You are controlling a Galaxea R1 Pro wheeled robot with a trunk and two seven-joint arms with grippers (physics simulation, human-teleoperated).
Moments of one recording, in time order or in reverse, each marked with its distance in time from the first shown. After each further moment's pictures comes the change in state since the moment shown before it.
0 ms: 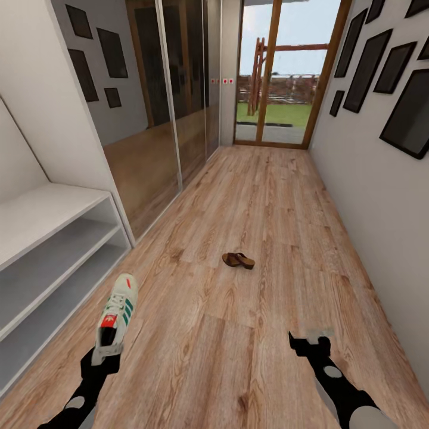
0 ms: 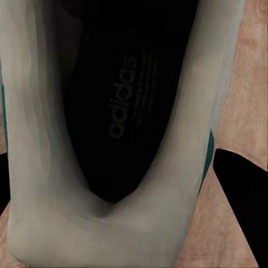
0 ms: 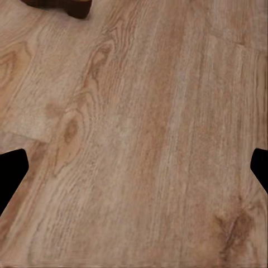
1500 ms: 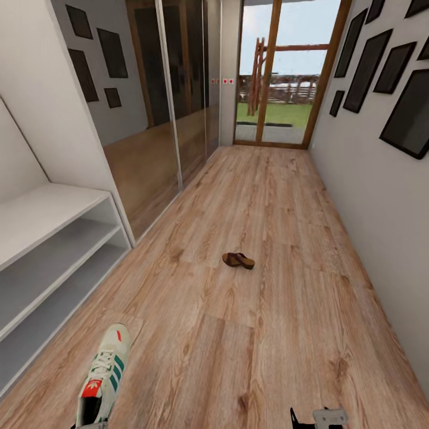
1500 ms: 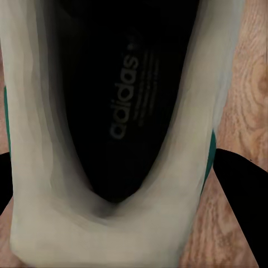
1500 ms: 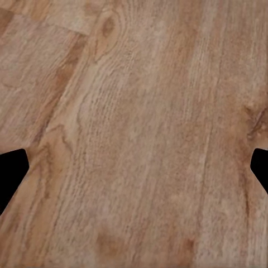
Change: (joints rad) left arm 0.374 -0.017 0.017 -0.179 0.122 -0.027 -0.110; right arm 0.456 0.076 -0.004 -0.260 -0.002 -0.093 0.004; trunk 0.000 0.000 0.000
